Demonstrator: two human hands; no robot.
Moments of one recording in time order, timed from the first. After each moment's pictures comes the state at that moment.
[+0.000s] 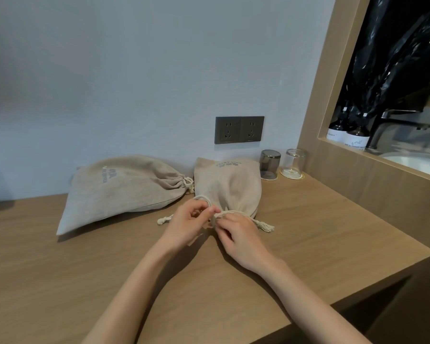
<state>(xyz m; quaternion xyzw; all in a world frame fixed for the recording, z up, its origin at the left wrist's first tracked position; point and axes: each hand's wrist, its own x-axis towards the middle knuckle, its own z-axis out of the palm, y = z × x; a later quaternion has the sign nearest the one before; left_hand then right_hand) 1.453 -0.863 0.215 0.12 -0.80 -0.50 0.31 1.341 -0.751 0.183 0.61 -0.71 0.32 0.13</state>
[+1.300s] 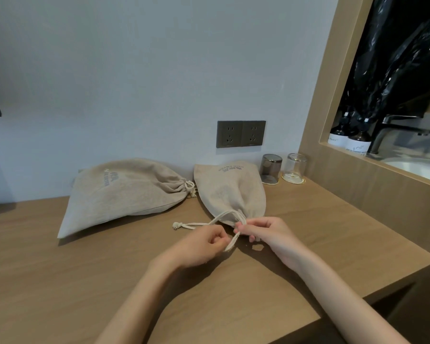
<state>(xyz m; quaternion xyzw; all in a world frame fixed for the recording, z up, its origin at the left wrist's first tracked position) 1.456 -0.846 0.214 0.13 -0.90 -0.41 0.06 1.325 -0.709 0.221 0.33 -0.69 0.57 -0.30</state>
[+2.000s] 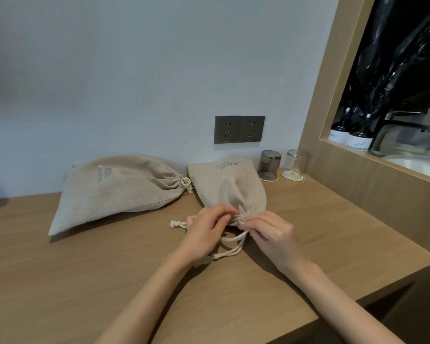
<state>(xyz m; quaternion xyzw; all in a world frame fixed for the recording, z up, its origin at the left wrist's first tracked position) 1.424 -0.842 0.199 0.13 -0.89 -0.35 0.26 1.298 -0.701 0.190 0.63 -0.62 0.34 0.31</state>
